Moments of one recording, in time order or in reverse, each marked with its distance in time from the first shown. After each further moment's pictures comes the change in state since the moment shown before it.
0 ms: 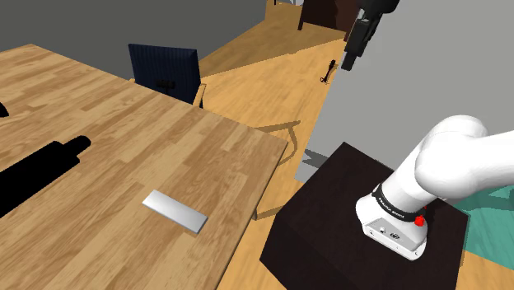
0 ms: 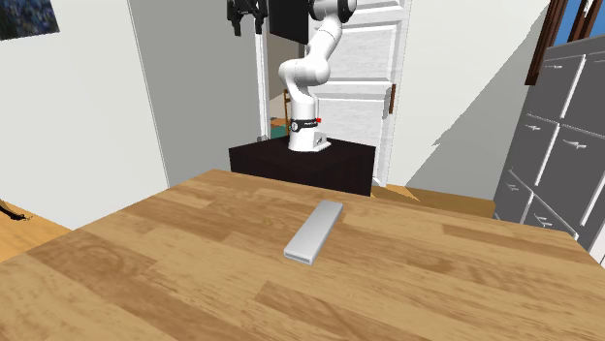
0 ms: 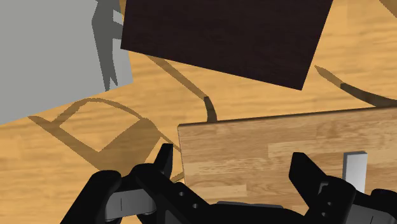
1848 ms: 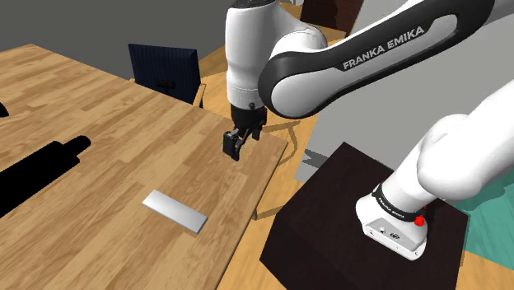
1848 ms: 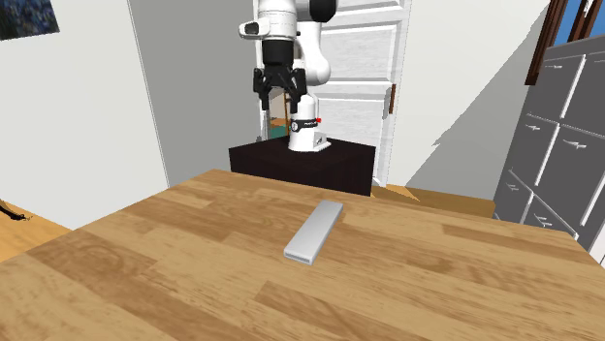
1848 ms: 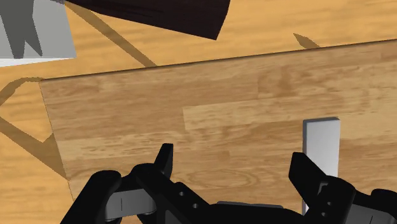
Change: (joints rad) arm 0.061 0.646 0.486 -0.012 0.067 0.675 0.512
